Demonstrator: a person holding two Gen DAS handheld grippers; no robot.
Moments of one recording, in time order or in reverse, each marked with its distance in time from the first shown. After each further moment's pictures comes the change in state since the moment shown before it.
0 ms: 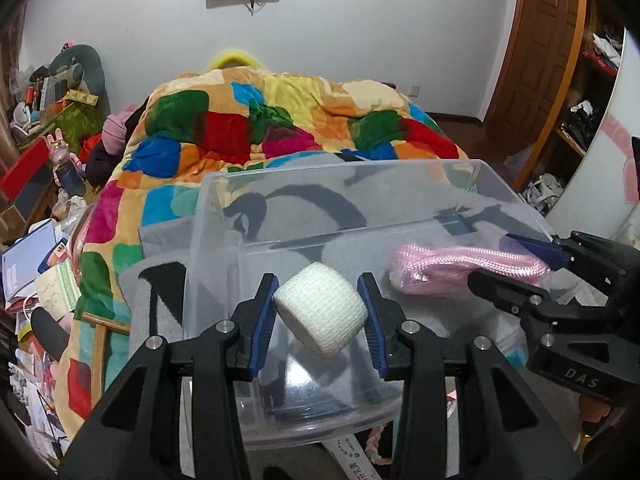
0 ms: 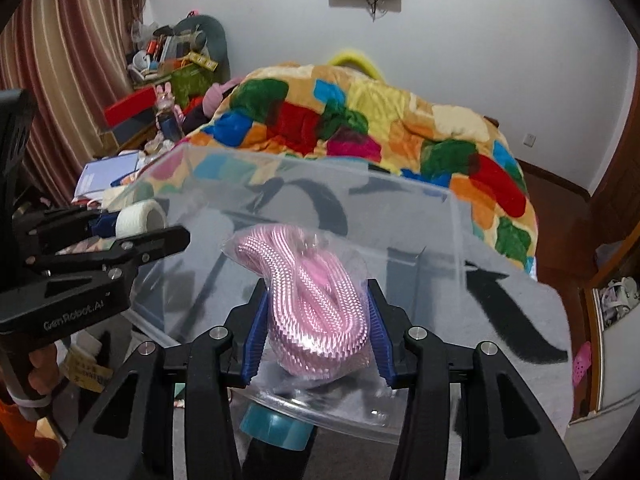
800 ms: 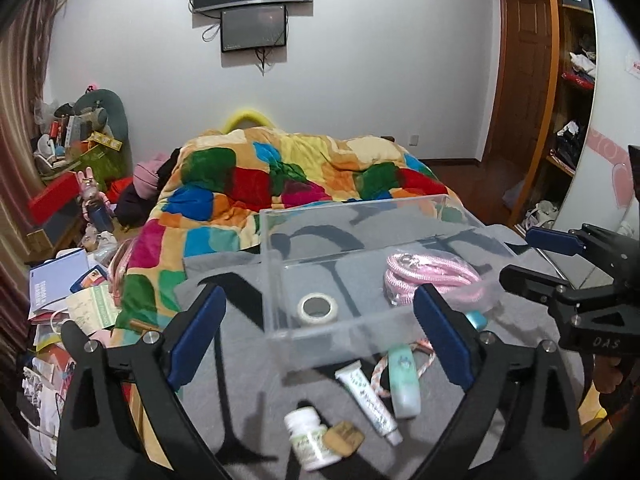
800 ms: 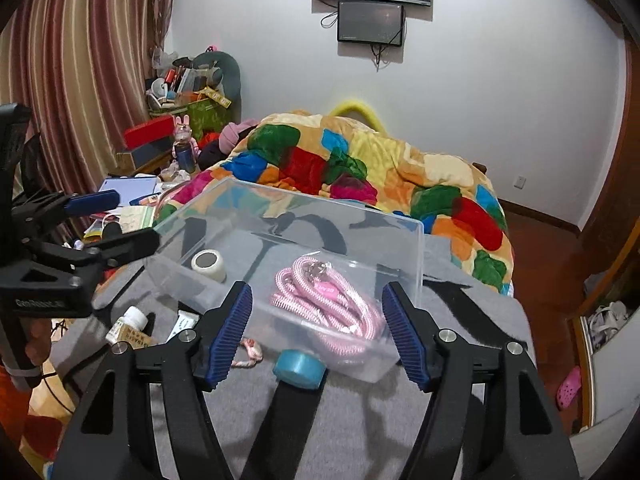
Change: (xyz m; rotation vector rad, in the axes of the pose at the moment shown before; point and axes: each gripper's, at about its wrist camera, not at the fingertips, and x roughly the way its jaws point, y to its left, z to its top) left arm -0.100 0.006 -0.039 0.026 -0.219 0.037; right arm -0.088 0.025 -0.032 -0.052 -0.179 -0.022
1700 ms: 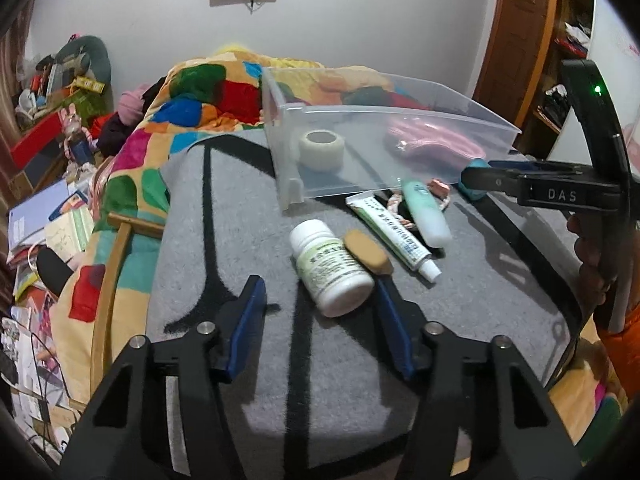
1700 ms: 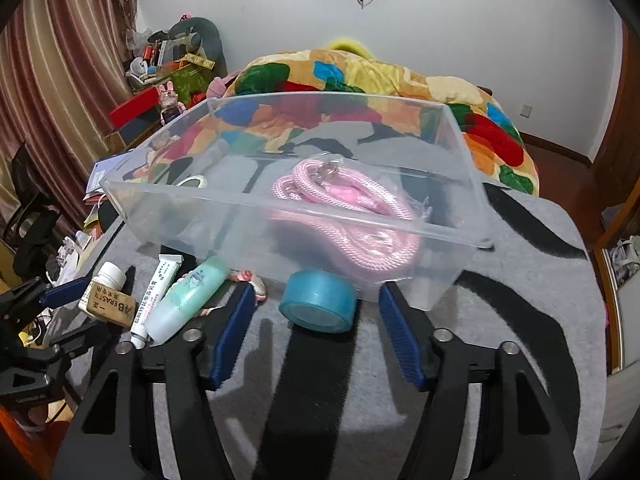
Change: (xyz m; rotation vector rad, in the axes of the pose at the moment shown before) left arm 0.006 0.021 -0.109 -0.023 0.202 -0.081; right arm 0.065 -0.002 -0.045 0.124 0.208 0.035
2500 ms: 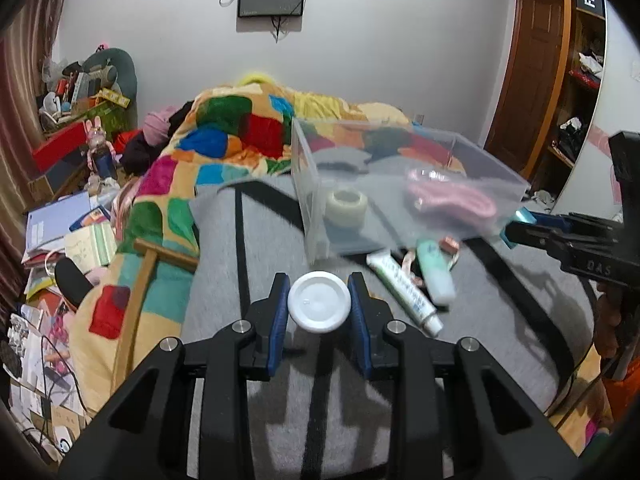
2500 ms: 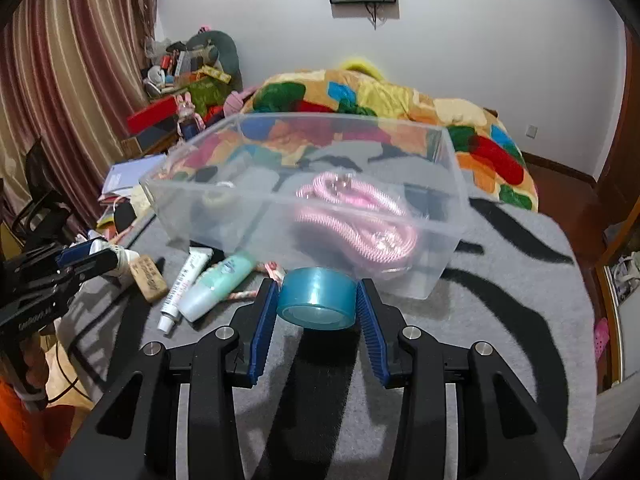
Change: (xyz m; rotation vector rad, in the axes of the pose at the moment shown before) left arm -0.028 0.004 0.026 -0.045 -0.124 0.059; right arm -0.045 0.007 -0.012 -0.039 -0.109 0.027
